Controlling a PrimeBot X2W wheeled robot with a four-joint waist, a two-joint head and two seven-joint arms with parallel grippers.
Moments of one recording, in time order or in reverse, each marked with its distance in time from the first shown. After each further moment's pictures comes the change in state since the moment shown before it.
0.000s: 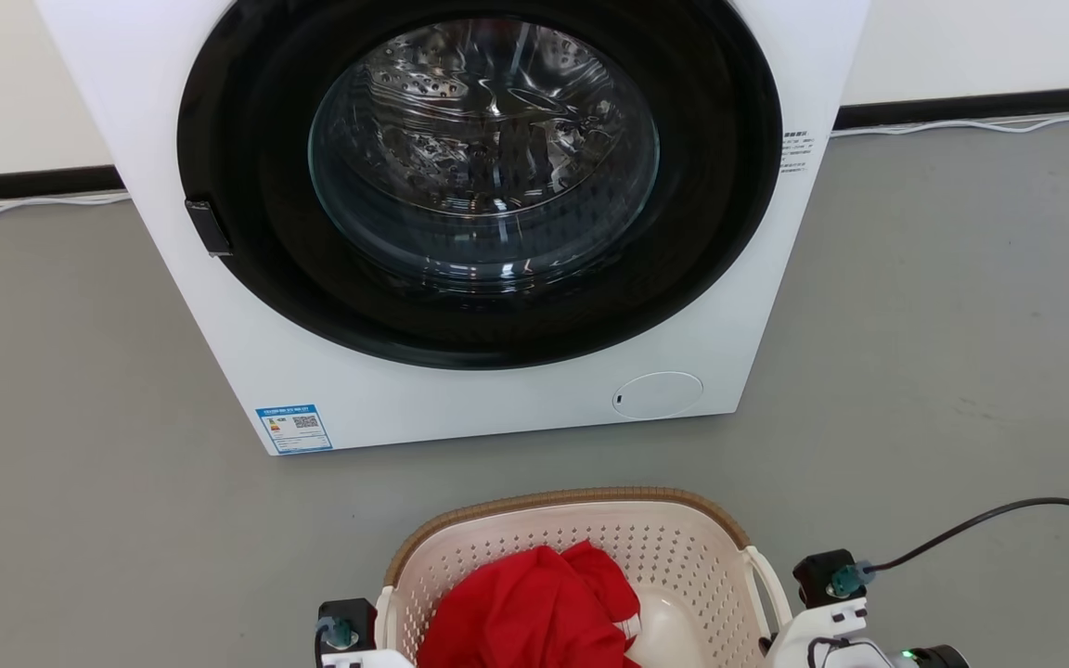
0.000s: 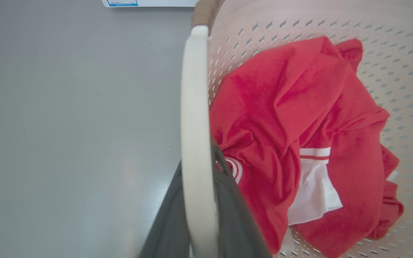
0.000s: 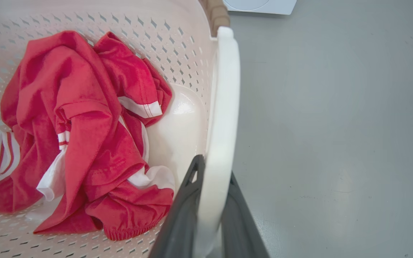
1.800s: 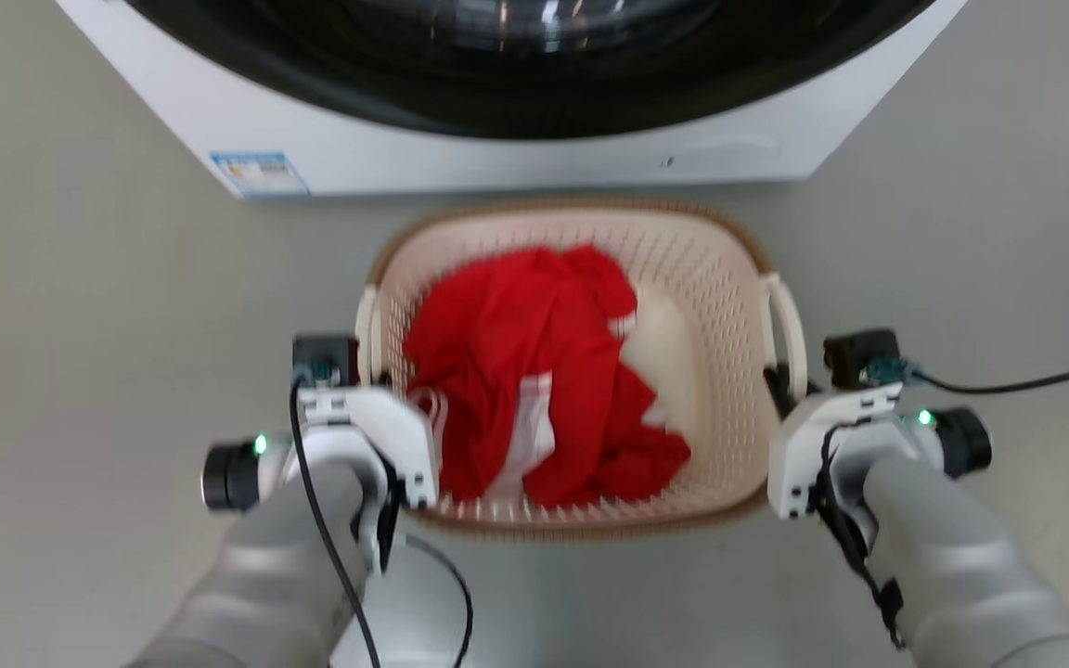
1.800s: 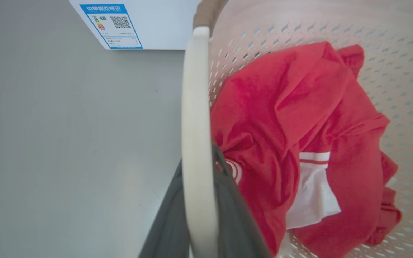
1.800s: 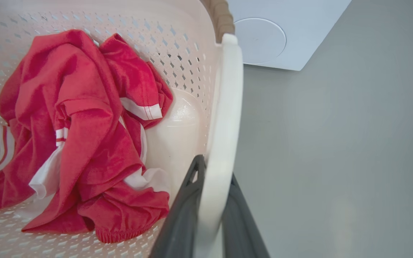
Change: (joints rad) left arm -0.401 0.000 0.007 0.039 0.025 -0.008 -0.093; right arm -0.323 -0.007 -0.108 0.025 -0.106 0.000 -0.223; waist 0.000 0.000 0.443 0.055
